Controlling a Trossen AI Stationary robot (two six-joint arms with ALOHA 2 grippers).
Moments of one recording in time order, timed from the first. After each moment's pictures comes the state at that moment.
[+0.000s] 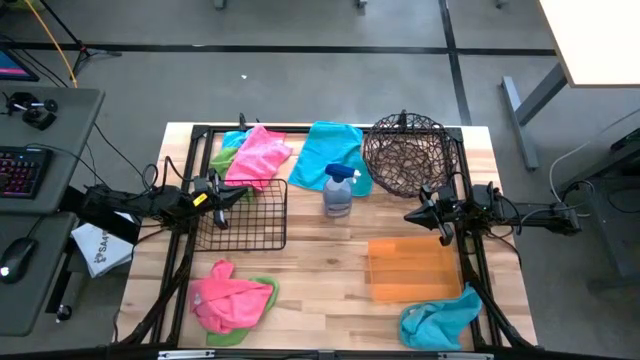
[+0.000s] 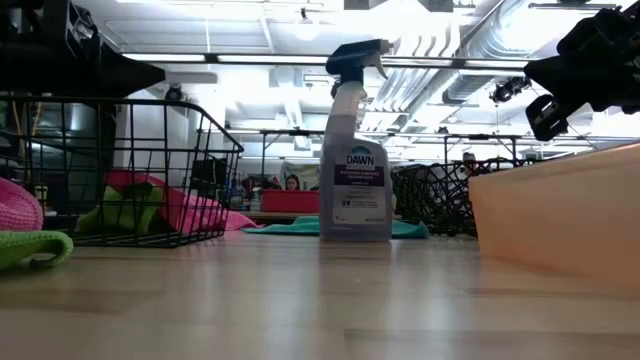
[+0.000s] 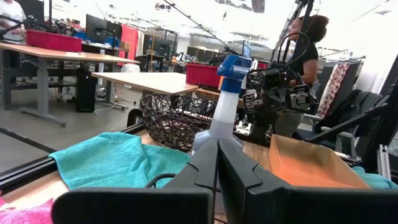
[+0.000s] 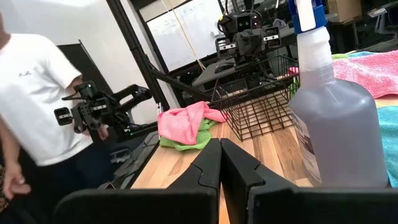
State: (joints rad) left arm -0.17 0.00 0.01 0.12 -0.51 -0.12; right arm -0.03 0.01 0.01 0.05 -0.21 0.38
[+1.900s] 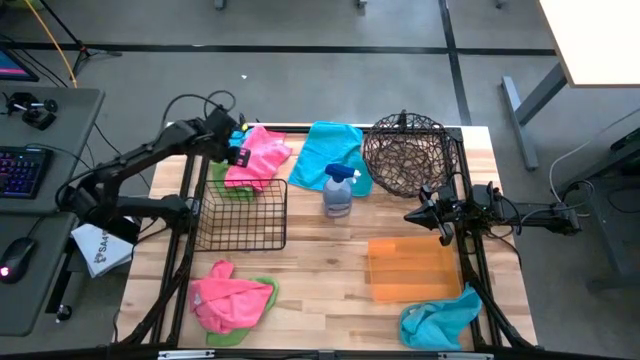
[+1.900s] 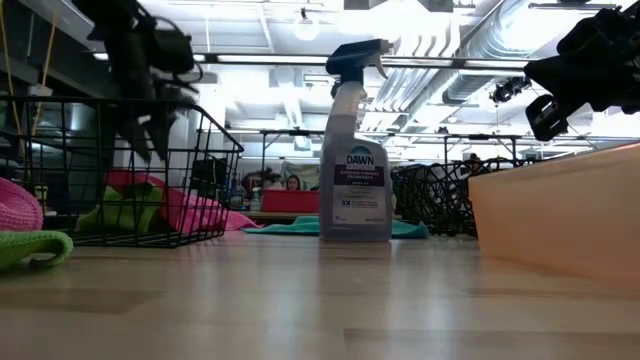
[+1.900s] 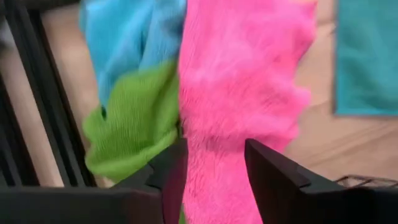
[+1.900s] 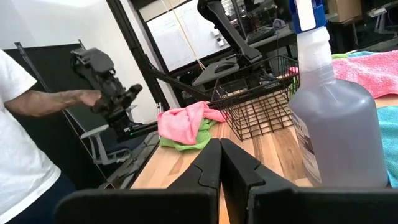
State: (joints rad) left arm 0.83 1.16 0.87 -0.92 -0.09 -0.42; right arm -0.03 0.01 0.01 0.05 -0.21 0.38
